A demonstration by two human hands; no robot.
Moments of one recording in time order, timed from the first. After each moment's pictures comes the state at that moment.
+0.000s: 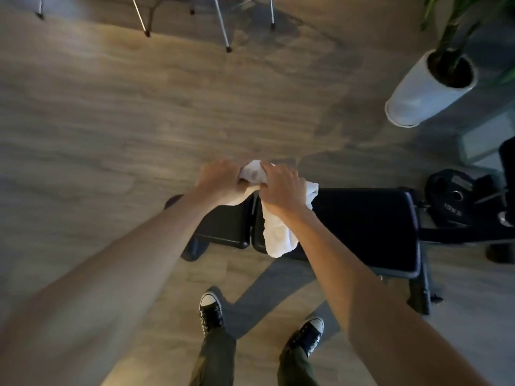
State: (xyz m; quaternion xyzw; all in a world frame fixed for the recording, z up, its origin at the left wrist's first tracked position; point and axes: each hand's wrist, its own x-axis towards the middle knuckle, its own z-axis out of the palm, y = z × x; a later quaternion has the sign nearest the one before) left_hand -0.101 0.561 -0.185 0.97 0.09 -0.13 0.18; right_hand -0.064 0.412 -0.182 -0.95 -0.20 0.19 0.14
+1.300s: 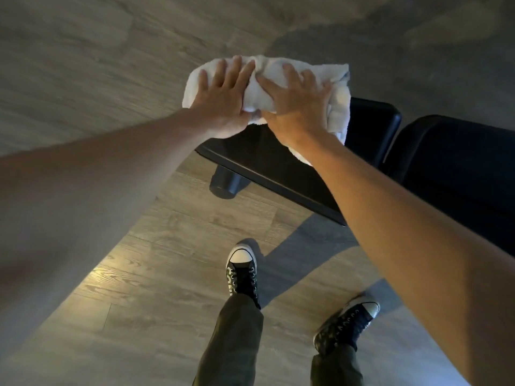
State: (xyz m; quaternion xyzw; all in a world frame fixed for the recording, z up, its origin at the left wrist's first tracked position) left_hand -0.161 0.806 -0.642 0.93 0.15 -0.26 0.20; right_hand -0.078 0.660 -0.623 -0.90 -0.38 0.19 -0.07
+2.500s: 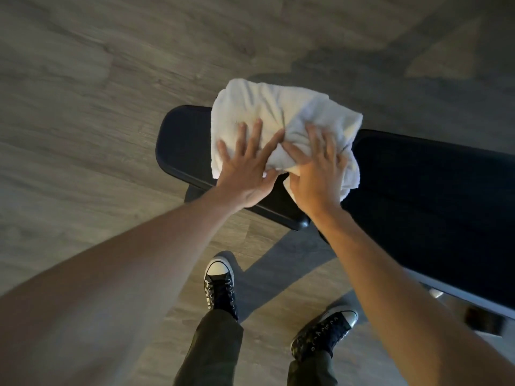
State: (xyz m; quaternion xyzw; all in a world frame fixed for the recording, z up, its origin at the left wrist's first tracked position) left_hand -0.161 0.646 -0.602 0.94 0.13 -0.22 0.24; right_hand -0.084 0.501 -0.577 -0.94 -0.29 0.15 0.05
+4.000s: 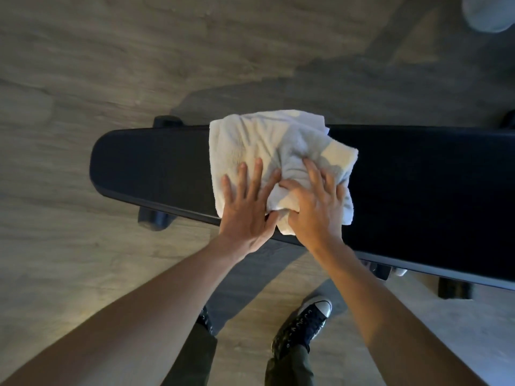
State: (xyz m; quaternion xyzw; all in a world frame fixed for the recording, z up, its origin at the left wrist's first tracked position) left_hand -0.152 0.472 -0.569 0.96 0.06 -0.20 0.18; right_hand -0.081 0.333 -0.525 -0.96 -0.21 0.14 0.07
